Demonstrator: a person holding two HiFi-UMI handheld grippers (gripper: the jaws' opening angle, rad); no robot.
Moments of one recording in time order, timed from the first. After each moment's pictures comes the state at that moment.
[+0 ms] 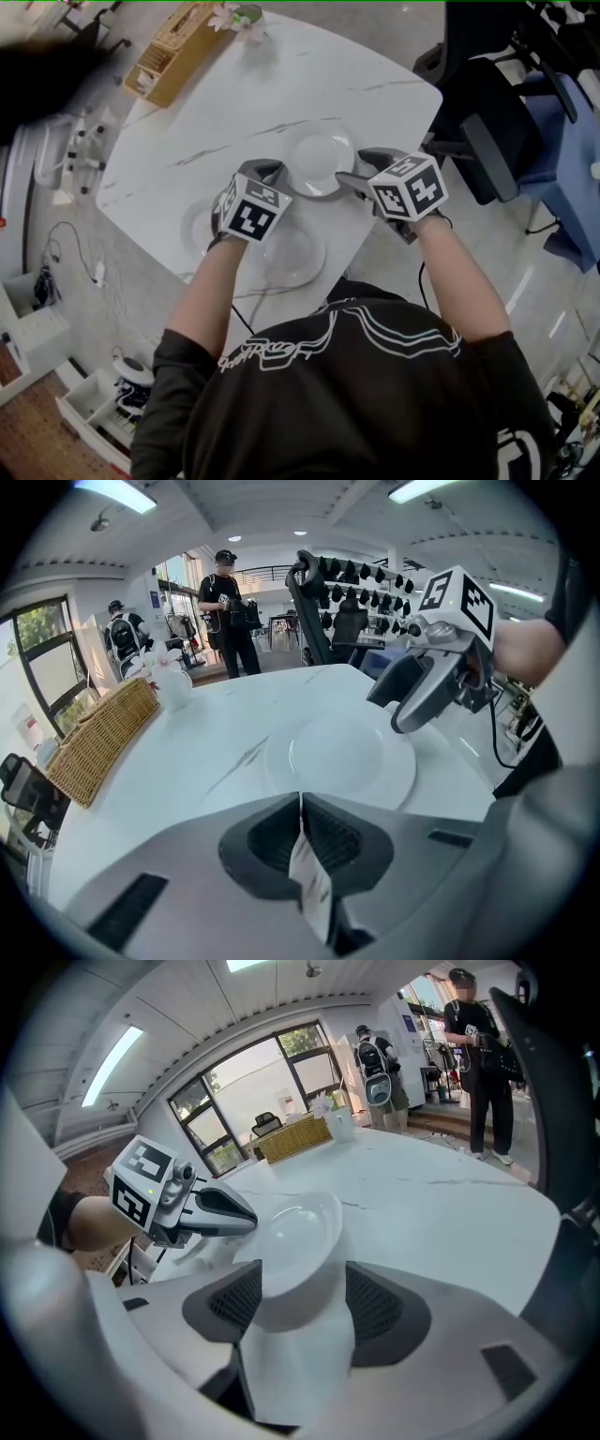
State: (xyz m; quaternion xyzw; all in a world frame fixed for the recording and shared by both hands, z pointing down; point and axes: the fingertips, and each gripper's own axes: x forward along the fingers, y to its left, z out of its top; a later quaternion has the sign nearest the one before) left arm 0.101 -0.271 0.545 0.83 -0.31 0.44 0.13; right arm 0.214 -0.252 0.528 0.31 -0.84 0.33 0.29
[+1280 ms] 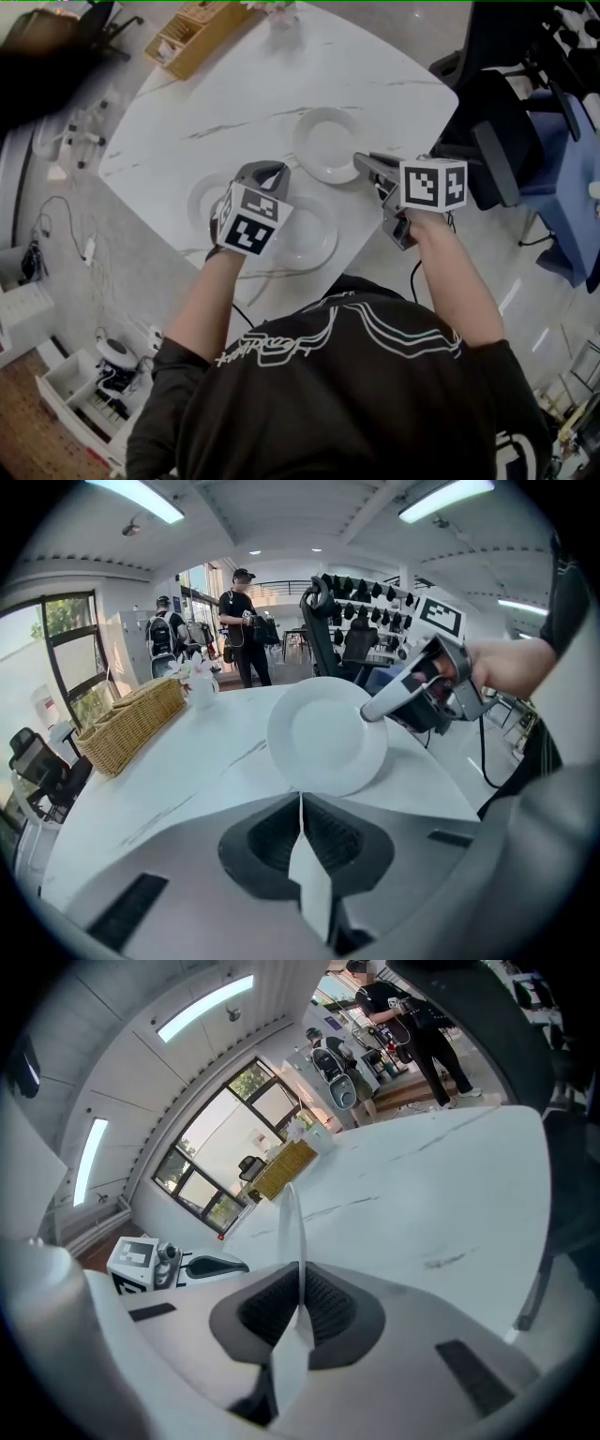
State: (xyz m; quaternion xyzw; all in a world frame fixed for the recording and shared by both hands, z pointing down) left arm 0.065 -0.228 0.514 0.84 -0.35 0.39 0.14; right arm 0.193 -0.242 0.500 0.35 -0.79 0.48 0.13
